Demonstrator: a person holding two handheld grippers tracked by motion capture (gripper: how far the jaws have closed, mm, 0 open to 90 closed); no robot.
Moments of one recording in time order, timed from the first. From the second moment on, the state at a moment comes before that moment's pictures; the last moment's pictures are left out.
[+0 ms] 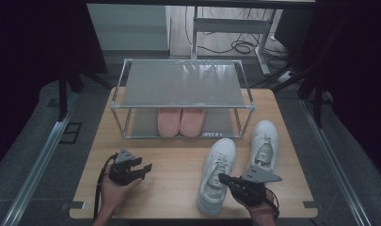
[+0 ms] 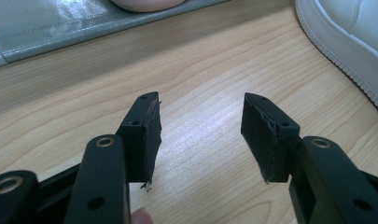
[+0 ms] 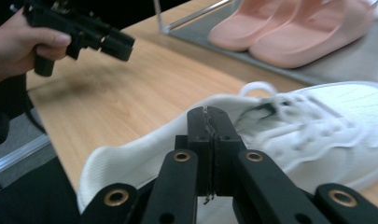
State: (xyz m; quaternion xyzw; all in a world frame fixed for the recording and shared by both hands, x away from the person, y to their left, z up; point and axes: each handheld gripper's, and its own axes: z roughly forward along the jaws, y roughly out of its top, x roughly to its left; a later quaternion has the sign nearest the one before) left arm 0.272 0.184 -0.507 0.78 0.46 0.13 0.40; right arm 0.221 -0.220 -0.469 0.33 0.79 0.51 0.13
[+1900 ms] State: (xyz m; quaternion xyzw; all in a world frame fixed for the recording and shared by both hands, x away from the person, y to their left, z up) left arm 0.277 0.187 -0.512 0.78 0.47 0.12 0.39; right arm 0.233 -0.271 -0.478 0.37 0.80 0.45 0.11
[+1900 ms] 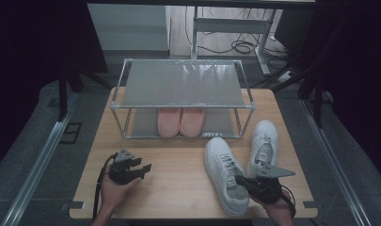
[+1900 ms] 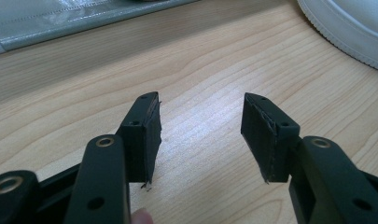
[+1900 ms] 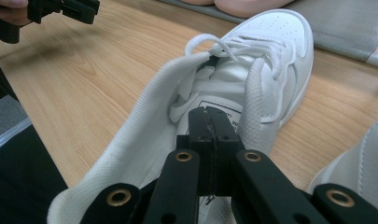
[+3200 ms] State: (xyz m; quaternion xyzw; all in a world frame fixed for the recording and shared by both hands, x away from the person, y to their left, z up) left arm 0.277 0.192 -0.504 0.77 0.47 0.12 0.41; right arm 0.287 -0.260 -0.466 0.41 0.82 0.35 0.15
